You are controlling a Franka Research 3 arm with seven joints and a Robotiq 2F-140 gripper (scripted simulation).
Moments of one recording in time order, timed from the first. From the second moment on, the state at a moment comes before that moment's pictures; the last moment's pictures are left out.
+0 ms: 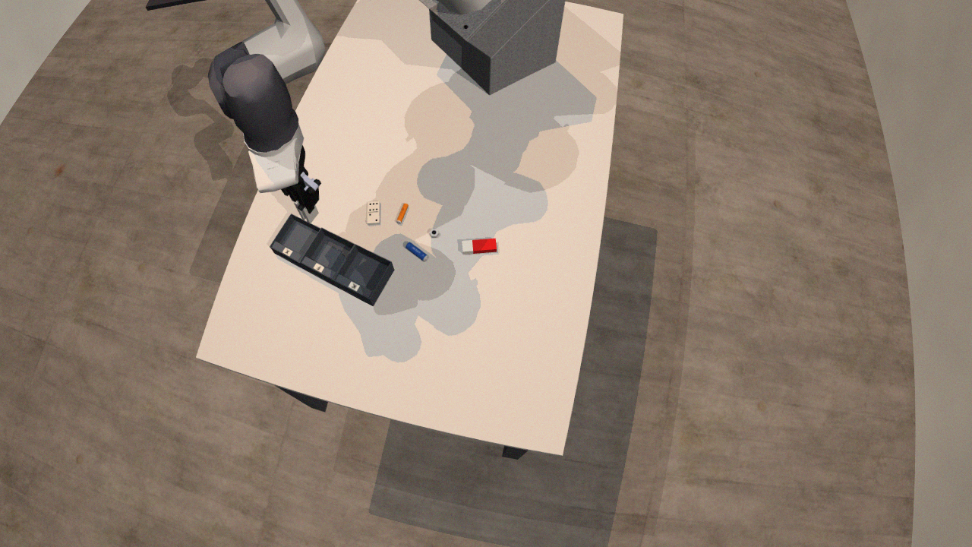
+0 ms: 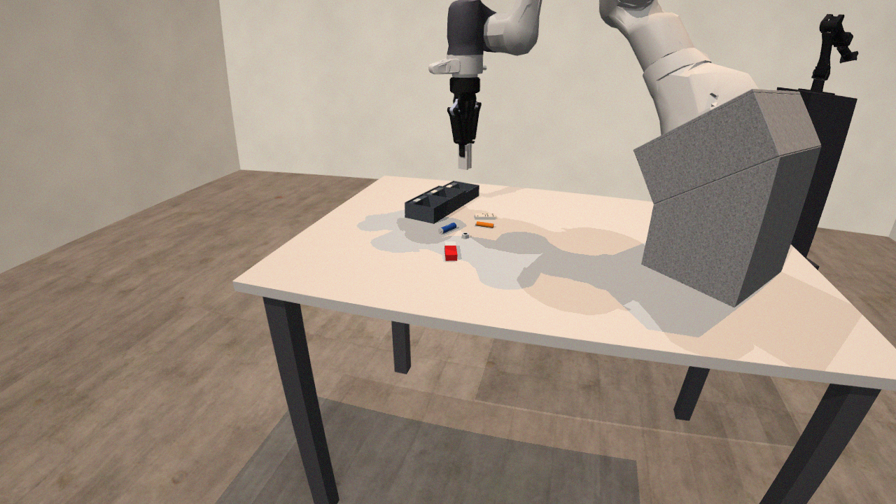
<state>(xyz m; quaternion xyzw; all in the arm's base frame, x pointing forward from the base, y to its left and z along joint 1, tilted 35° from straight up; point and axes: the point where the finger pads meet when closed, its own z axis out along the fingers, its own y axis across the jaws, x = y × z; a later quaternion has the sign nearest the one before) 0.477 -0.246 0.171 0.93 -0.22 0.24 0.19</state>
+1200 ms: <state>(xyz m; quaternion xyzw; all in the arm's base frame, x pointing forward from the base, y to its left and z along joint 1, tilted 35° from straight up) 0.506 -0.312 0.157 0.94 -0.18 0.23 0.19</state>
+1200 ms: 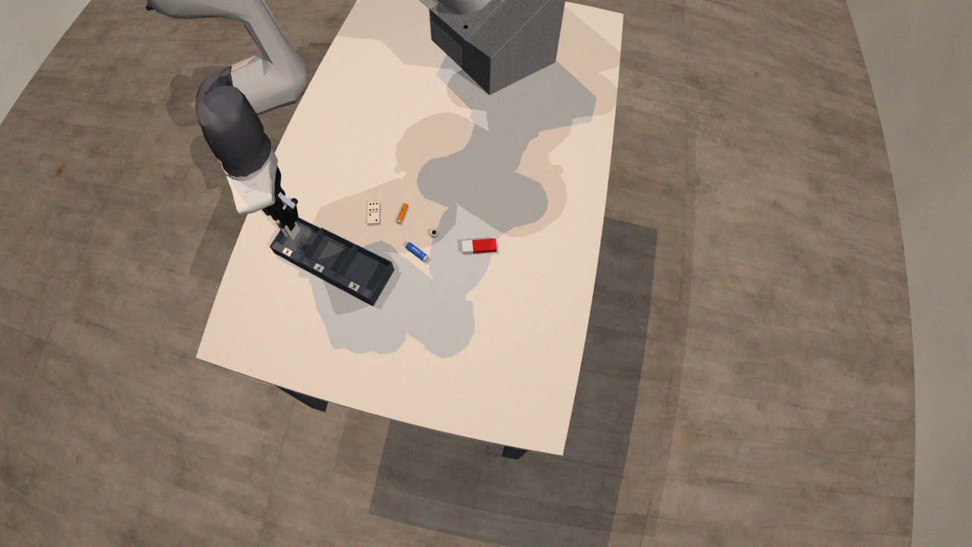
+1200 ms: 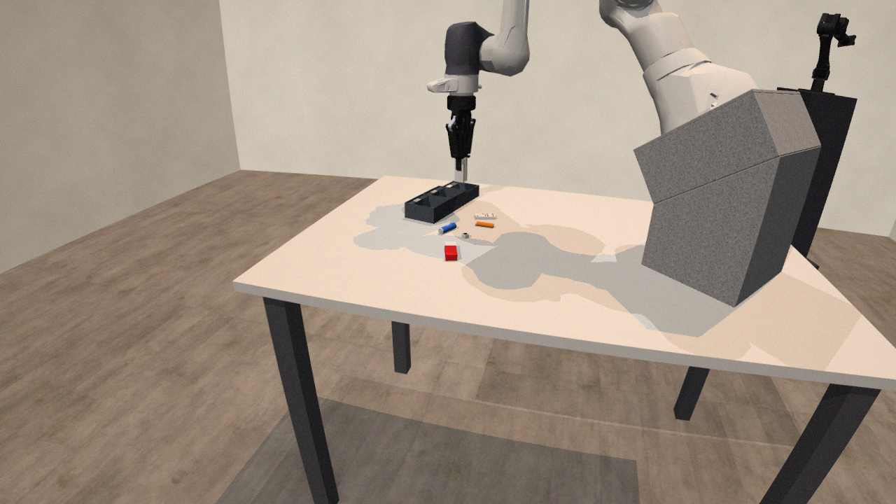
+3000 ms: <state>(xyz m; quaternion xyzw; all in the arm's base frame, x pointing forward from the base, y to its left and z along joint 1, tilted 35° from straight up) 0.521 -0.324 0.133 0.94 -0.17 0.24 0.18</state>
